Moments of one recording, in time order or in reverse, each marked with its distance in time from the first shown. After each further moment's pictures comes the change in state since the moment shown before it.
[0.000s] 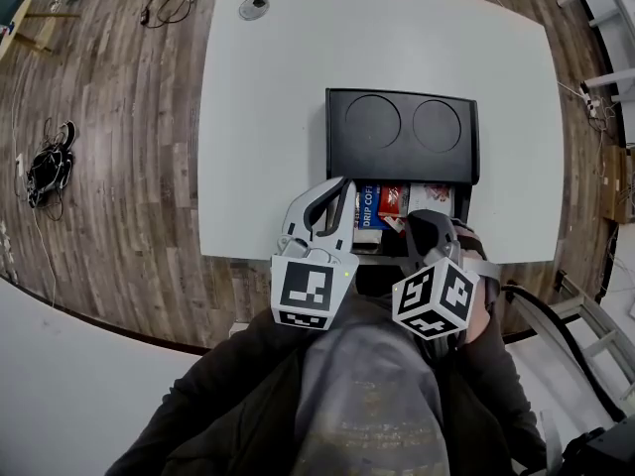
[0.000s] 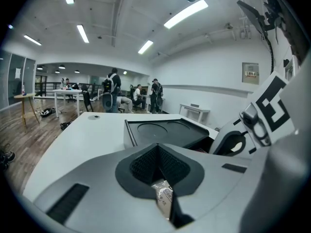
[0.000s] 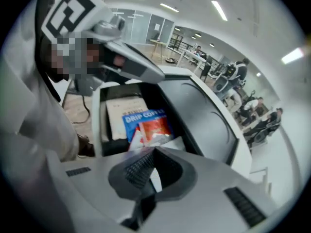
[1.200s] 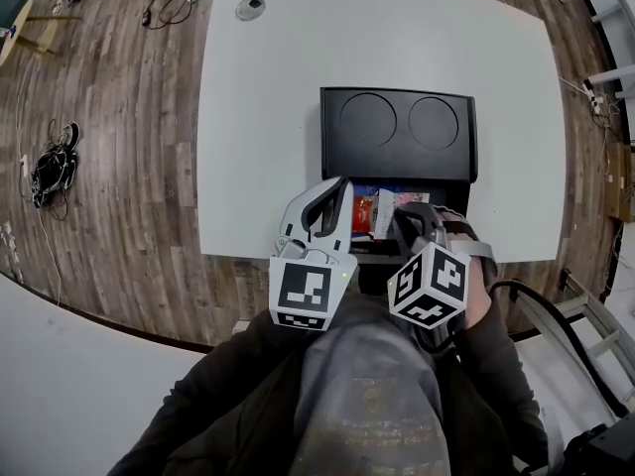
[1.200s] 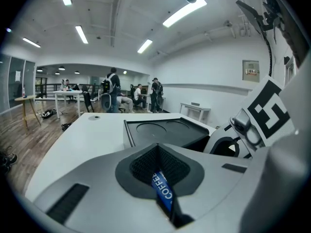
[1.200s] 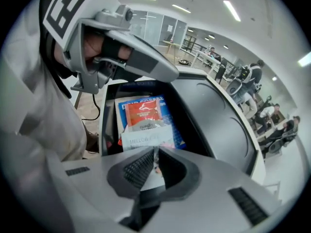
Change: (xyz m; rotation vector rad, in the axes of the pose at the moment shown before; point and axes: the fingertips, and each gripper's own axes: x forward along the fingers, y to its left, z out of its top) left arm -0.006 -0.003 0.001 0.014 0.006 0.013; right arm 0.013 0.018 0.010 -0.103 -0.029 0.132
